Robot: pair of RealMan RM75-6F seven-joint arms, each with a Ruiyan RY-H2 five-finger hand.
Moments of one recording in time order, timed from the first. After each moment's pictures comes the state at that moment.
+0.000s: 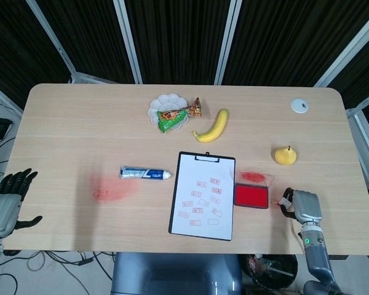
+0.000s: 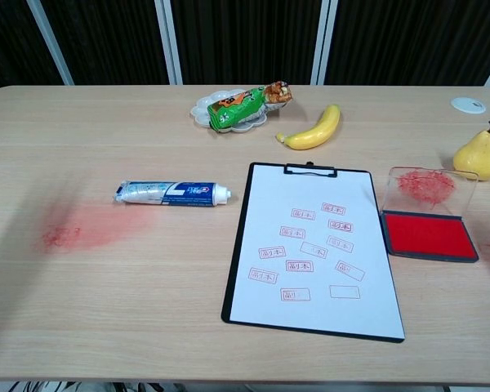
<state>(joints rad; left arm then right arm) -0.15 -1.09 -0.01 -1.68 1.43 1.34 0.09 0.29 -1.55 0.13 -1.28 -1.10 1.13 -0.20</state>
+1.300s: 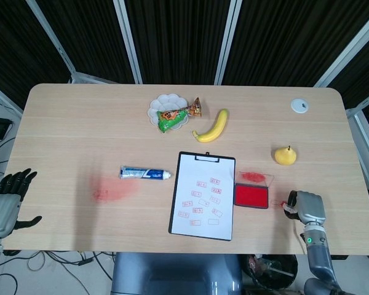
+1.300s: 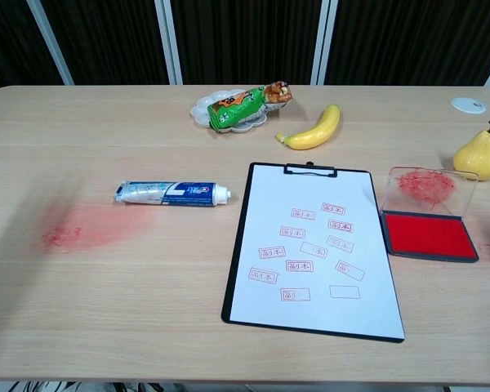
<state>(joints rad) -0.15 -1.09 -0.01 -1.68 1.43 1.34 0.09 0.29 -1.54 0.15 -1.30 -1.02 1.10 -0.28</state>
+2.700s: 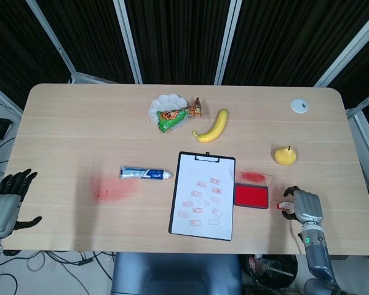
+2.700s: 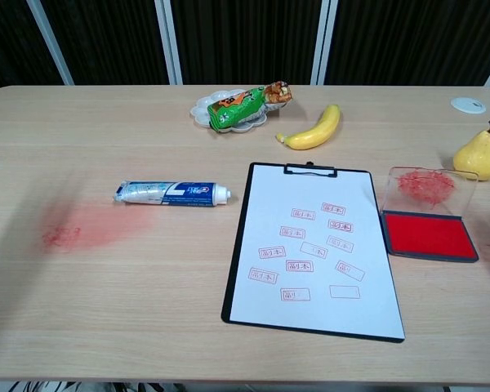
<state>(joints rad) -0.15 -1.09 -0.01 -1.69 1.43 1.34 0.09 0.31 -1.50 0.14 -1.39 -1.00 1.10 -0.33</state>
